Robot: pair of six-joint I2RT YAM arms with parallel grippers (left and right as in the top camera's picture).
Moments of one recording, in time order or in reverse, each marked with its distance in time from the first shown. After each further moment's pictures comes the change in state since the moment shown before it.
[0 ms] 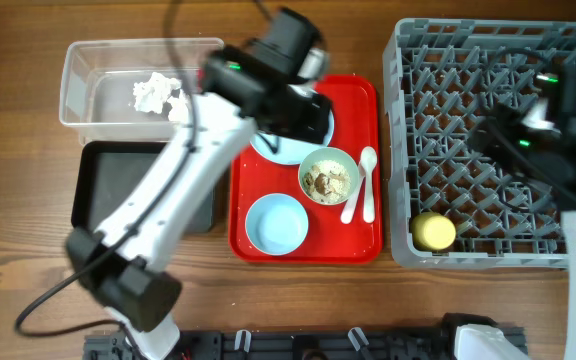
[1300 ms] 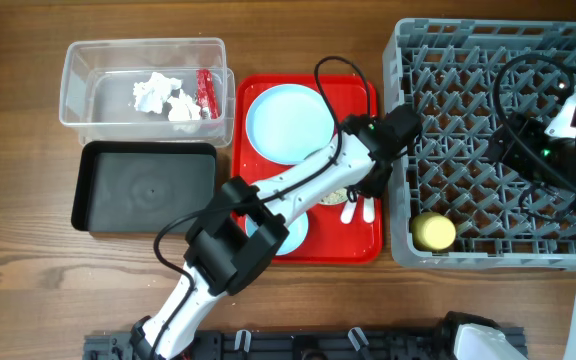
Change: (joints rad) left arm -0.270 0.391 -0.058 0.199 -0.235 -0.100; right arm -0.079 0.002 0.000 -0.029 -0.041 -0.142
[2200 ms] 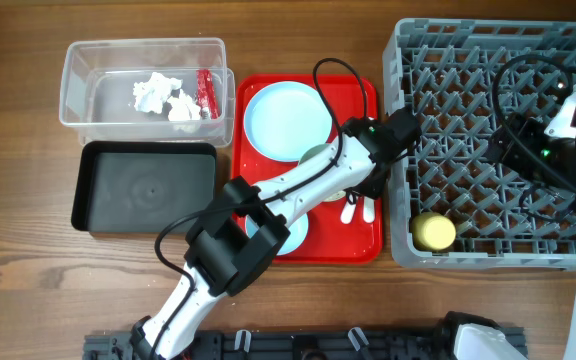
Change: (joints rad) left arm -0.003 0.000 -0.005 -0.021 -0.025 -0.041; right arm 0.000 0.000 0.000 0.000 0.000 -0.014
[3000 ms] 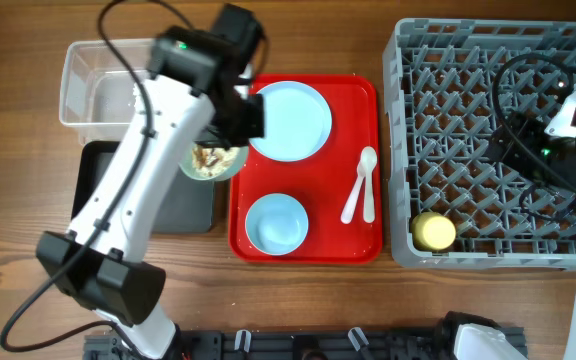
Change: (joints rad) left arm 0.501 -0.437 0.086 -0.510 0.173 0.027; right arm 0.000 0.000 0.000 0.008 0.000 0.000
